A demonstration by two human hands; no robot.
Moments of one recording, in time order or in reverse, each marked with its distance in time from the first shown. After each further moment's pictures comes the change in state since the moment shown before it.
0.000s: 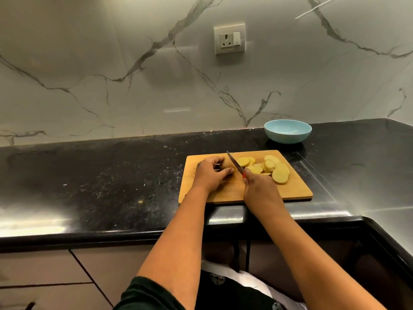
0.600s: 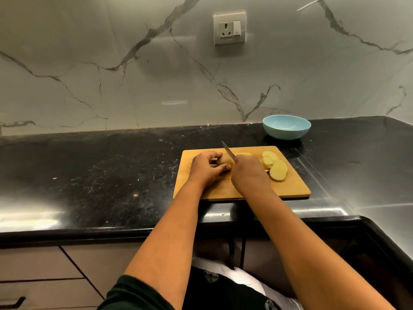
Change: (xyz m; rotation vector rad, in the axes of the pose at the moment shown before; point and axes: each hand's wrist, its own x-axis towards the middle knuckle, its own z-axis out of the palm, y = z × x) left_hand 0.006 -0.004 0.000 -0.021 -0.019 0.000; right_hand 0.029 -0.038 -0.015 -0.219 -0.146 0.080
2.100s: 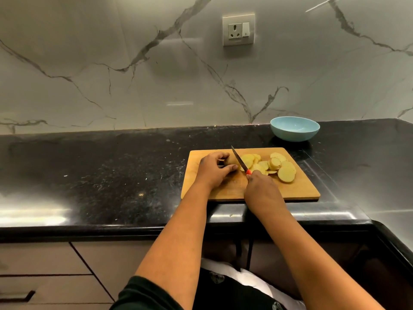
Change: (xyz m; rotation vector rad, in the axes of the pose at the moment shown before) left_hand -0.009 0.008 -0.002 0.015 0.011 -0.016; right_hand -0.021 0.018 0.023 0.131 -0.047 0.123
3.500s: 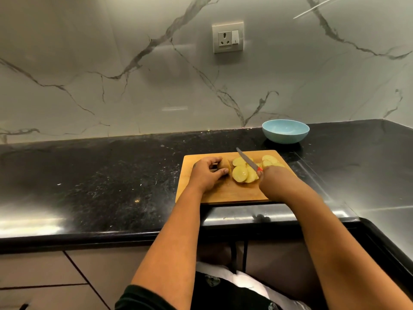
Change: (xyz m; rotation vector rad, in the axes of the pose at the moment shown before) left_hand 0.002 -0.002 -0.004 -0.069 -0.056 -0.035; right_hand 0.002 0.011 -0.072 -0.259 -0.296 -0.043
